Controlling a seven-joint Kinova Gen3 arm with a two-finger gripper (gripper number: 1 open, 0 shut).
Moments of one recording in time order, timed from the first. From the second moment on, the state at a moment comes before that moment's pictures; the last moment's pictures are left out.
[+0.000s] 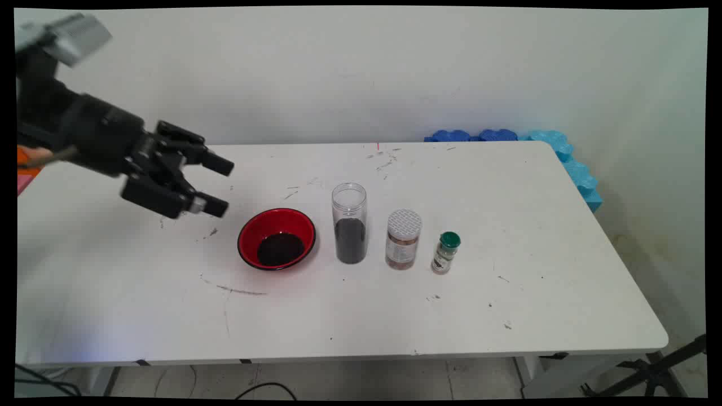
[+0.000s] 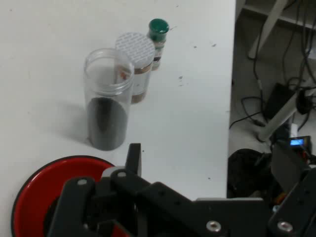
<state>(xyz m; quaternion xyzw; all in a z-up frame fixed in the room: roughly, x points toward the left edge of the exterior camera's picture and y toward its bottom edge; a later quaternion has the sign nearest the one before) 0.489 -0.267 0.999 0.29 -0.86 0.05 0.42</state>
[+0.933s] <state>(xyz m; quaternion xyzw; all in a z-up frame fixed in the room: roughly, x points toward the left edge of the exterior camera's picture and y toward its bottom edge) 0.458 -0.314 0.900 0.32 -0.85 0.10 0.40</state>
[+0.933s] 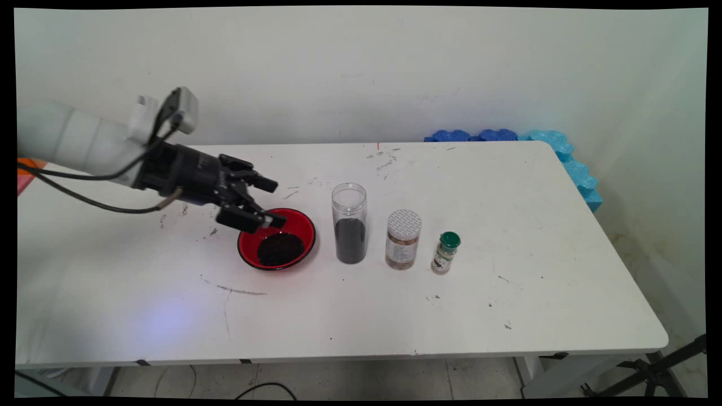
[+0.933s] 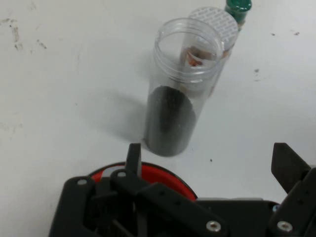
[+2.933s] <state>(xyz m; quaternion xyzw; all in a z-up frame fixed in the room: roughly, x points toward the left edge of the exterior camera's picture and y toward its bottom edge) 0.380 -0.383 0.830 0.29 -0.84 0.11 0.44</state>
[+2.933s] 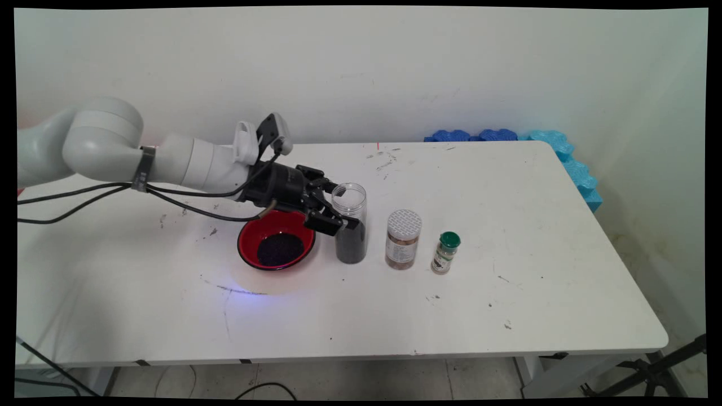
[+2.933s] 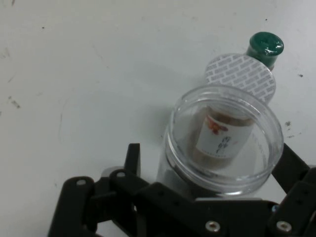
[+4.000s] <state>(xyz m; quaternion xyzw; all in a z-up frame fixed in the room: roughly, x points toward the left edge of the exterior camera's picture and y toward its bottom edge) 0.384 -0.383 0.839 0.29 -0.84 0.11 0.44</state>
